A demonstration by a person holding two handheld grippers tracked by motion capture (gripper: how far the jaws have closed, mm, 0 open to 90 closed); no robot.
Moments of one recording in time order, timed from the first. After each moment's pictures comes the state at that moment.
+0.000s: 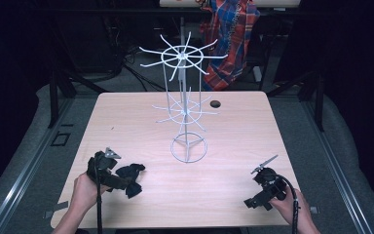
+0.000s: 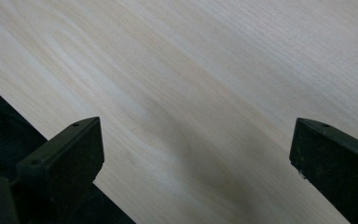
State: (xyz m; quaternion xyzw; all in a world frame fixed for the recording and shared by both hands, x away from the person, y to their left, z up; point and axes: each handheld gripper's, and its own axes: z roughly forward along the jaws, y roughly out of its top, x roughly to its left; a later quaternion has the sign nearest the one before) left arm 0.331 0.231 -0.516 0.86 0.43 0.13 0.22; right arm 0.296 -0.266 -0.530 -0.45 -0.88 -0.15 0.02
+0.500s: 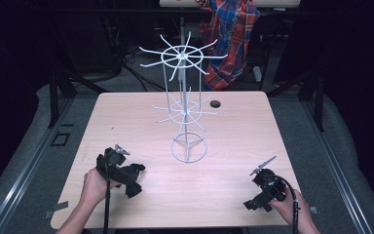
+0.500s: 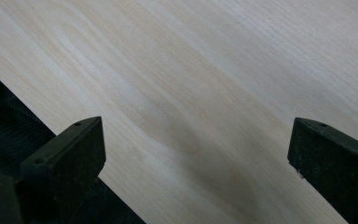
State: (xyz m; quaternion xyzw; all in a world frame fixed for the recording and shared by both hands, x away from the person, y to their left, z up) left arm 0.353 0.213 -0.528 0.86 0.44 0.13 0.20; right arm 0.294 -0.263 -0.531 -0.43 -0.89 -0.15 0.02
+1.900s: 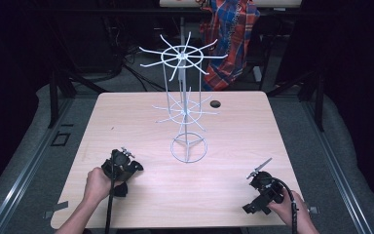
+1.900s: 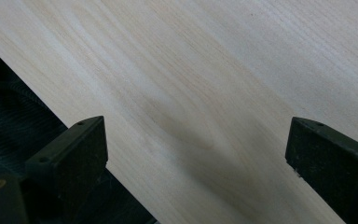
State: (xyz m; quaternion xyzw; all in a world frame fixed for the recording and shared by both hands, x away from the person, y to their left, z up) left arm 0.363 0.207 -0.547 0.89 0.43 0.10 0.13; right arm 0.291 -0.257 -0.532 -0.41 -0.90 -0.13 0.03
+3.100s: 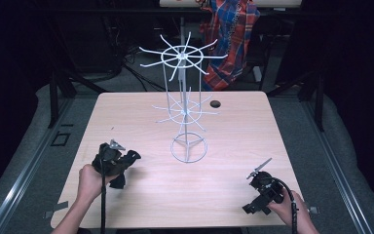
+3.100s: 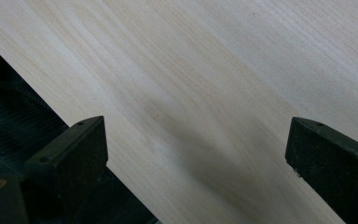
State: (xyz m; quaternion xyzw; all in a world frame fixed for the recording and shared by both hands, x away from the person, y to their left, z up) left arm 0.354 0.225 -0.511 0.86 0.43 0.13 0.23; right arm 0.291 -0.257 -0.533 -0.41 -0.90 -0.13 0.03
